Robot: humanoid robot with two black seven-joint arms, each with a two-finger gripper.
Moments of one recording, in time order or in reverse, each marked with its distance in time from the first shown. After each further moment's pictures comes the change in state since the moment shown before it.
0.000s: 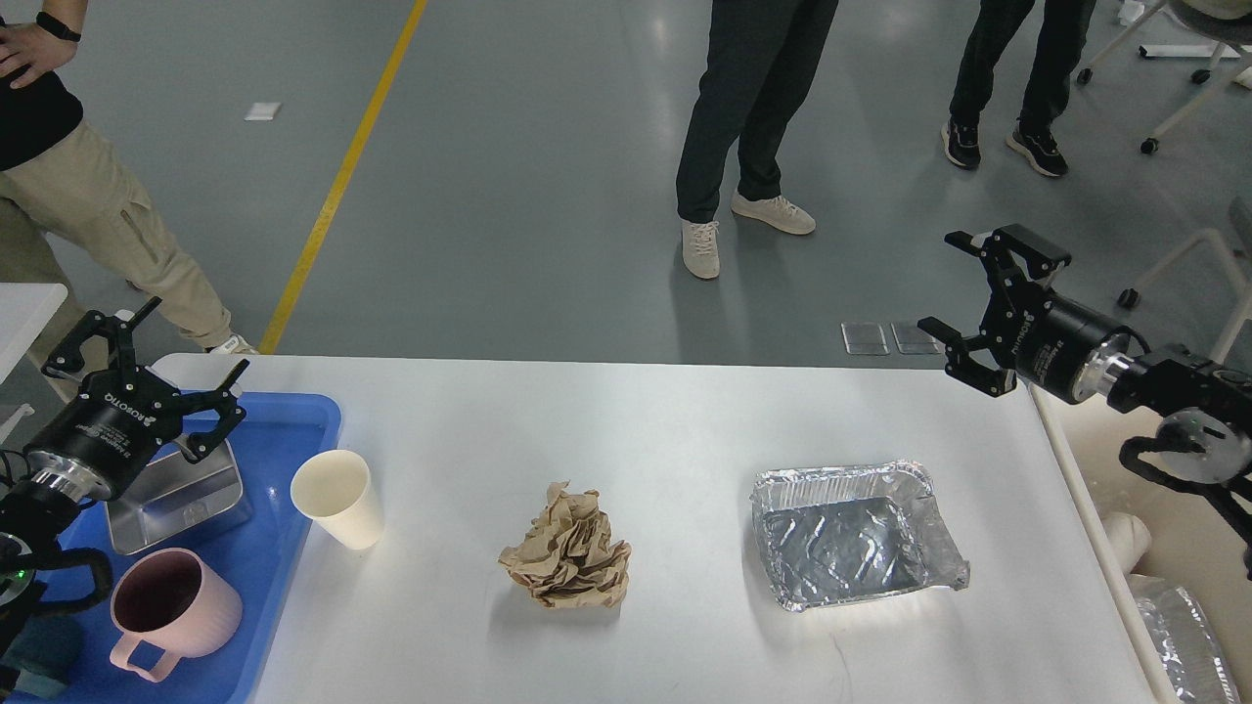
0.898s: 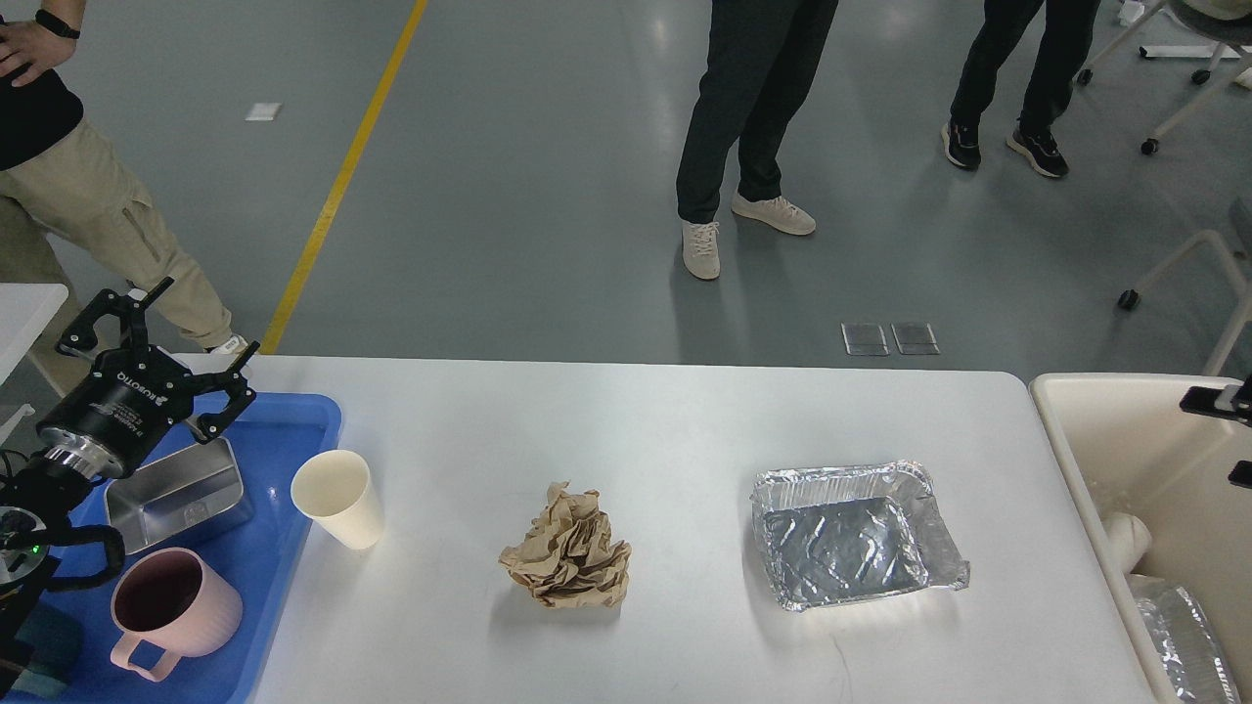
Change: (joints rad) left arm -0.049 -0.010 0.003 0.008 0.036 0.021 0.003; right arm -0.141 -0.799 -0.158 0.518 -0.312 -0.048 0.131
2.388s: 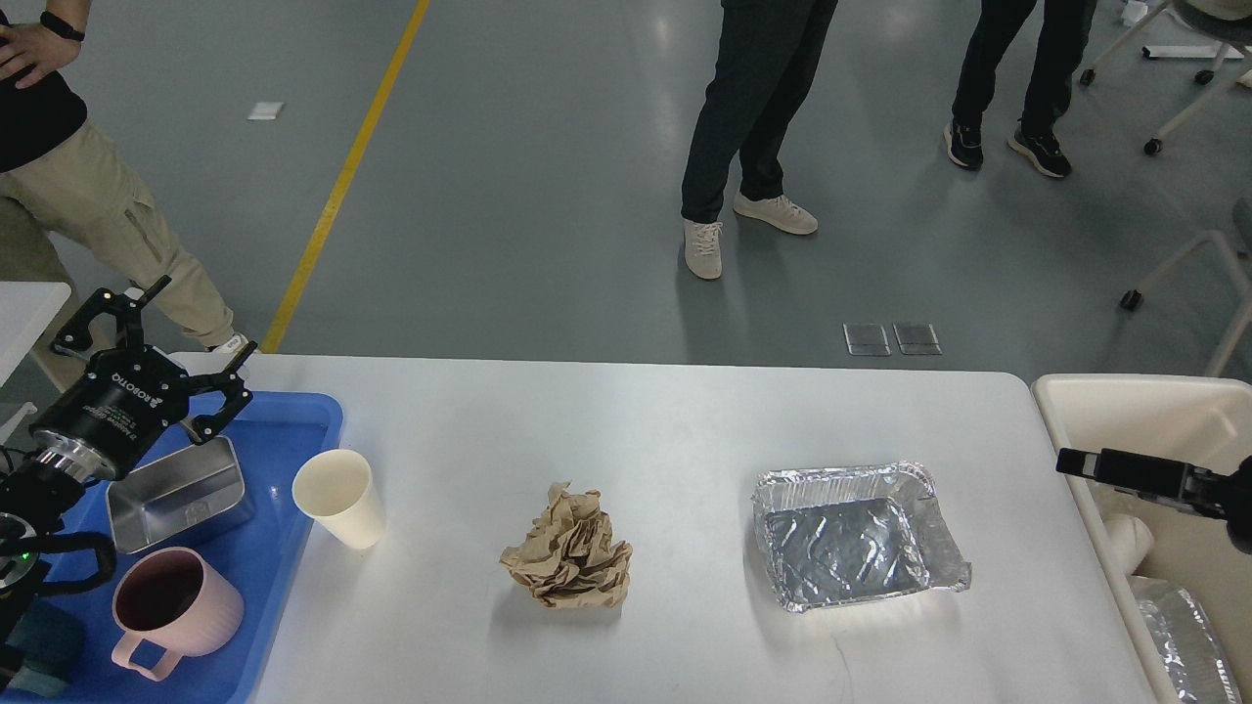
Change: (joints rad) left arm 0.013 0.012 -0.013 0.000 0.010 -0.050 -0.002; right arm 0.012 0.337 -0.079 -0.187 -0.597 -0.167 0.226
